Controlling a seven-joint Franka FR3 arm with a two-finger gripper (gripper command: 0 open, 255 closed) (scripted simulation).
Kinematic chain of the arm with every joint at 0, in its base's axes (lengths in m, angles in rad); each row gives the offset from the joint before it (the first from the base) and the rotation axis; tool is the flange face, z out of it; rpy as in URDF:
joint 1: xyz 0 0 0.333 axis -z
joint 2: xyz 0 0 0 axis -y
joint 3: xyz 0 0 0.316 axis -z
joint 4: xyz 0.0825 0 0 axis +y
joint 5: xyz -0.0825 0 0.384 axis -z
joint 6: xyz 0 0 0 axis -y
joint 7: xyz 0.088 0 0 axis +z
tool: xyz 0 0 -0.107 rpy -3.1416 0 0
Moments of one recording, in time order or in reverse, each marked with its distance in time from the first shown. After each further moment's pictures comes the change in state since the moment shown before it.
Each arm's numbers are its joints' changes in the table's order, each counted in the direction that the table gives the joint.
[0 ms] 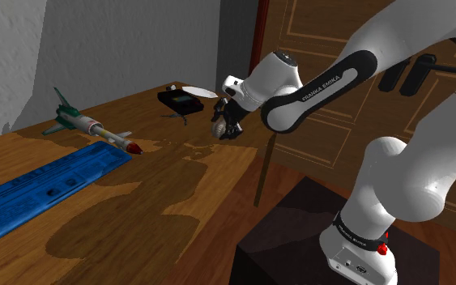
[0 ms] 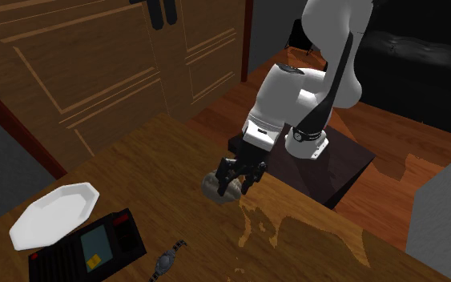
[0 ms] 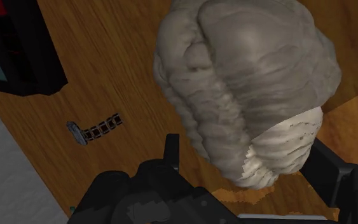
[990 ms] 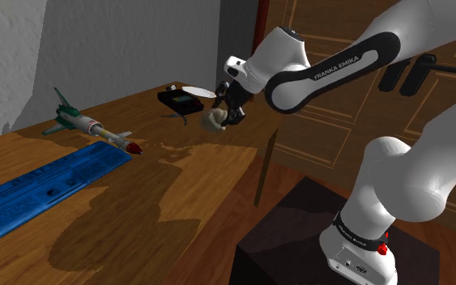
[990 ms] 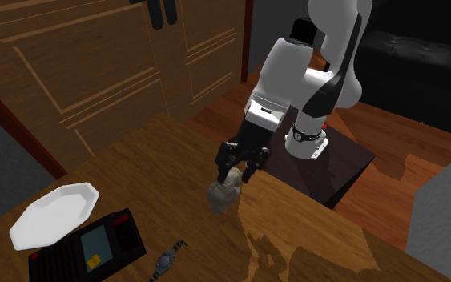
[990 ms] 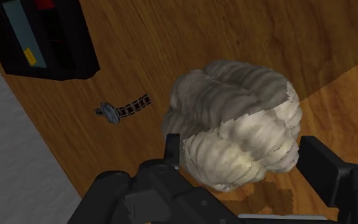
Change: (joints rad) arm -0.018 0.118 -0.003 -0.066 -0.021 -0.187 0.018
